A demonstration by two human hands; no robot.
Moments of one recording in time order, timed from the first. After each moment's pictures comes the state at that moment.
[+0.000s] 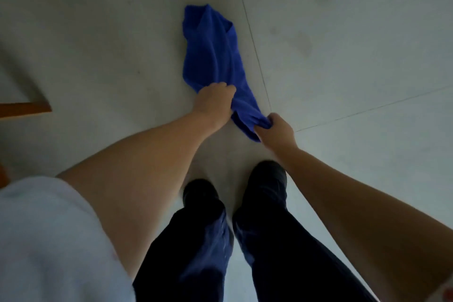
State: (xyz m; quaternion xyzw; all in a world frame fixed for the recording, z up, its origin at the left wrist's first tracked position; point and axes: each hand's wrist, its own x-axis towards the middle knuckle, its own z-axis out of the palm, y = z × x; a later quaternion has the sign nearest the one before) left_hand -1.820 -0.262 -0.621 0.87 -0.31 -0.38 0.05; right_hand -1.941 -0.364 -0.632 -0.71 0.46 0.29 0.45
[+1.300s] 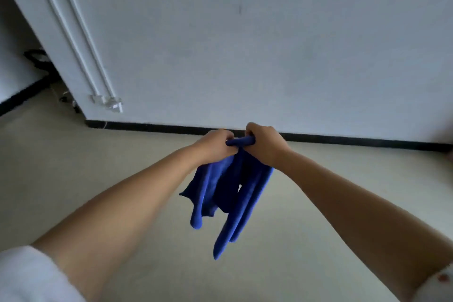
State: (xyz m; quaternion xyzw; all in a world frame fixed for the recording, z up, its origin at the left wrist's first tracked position) left_hand -2.151 -0.483 0.197 0.53 -0.79 -0.29 0.11; right_hand -2.309 -0.458 0.202 -0.72 0.65 -0.19 0.18
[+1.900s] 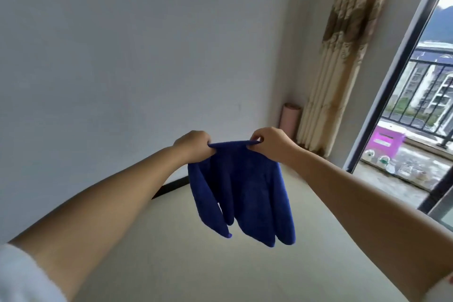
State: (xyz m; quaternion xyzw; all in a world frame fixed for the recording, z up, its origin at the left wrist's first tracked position) left_hand -2.723 -0.497 0.294 0.30 -0.94 -0.17 0.06; right_hand -2.877 -0.349 0.301 -0.50 0.83 -0.26 0.08
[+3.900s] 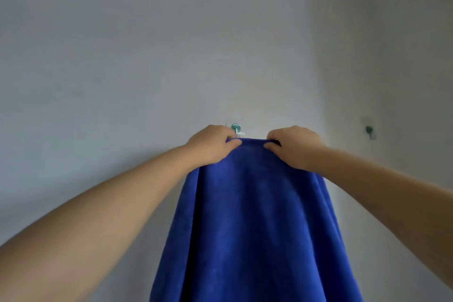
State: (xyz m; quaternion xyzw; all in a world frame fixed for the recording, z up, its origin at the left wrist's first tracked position) left_hand -3.746 -1.150 0.660 0.28 -0.88 0.10 0.38; right_hand -3.921 -1.051 0.650 -0.59 0.69 -0.23 -0.34
